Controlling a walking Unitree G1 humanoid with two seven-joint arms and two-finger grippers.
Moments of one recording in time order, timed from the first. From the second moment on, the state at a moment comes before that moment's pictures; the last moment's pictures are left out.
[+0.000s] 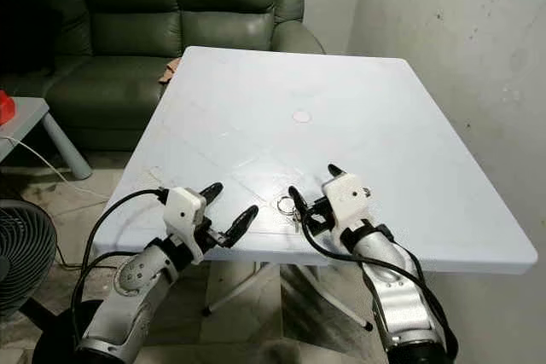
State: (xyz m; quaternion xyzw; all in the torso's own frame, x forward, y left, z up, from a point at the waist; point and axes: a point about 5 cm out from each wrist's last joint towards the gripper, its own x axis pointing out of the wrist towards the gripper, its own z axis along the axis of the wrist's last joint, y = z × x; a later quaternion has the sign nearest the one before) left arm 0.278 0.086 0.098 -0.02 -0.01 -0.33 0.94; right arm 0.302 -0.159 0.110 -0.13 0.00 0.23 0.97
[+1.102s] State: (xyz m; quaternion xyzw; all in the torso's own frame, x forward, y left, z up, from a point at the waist) left arm 0.269 0.084 0.101 -0.03 0.00 -0.32 0.95; right arm 0.312 -0.132 0.098 -0.01 0.09 0.23 0.97
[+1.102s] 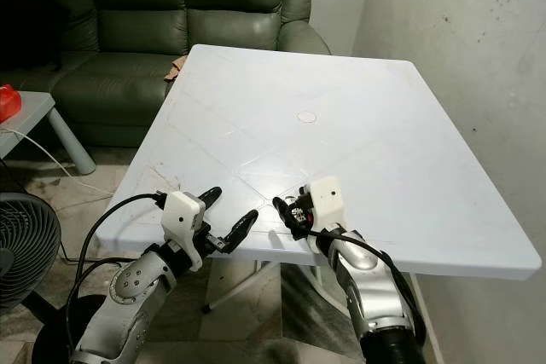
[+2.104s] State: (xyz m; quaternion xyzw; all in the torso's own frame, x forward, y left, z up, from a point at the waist) left arm 0.269 0.083 0.102 -0.04 0.00 -0.32 0.95; right arm 0.311 -0.149 0.078 -0.05 0.18 0.21 0.96
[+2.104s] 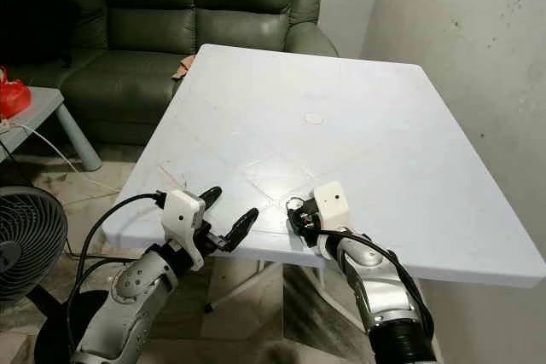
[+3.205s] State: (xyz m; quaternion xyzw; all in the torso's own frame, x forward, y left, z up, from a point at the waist) left arm 0.281 0.087 0.117 -0.04 -0.03 -0.29 0.95; right arm 0.309 -0.154 0.080 -0.06 0.15 0.22 0.96
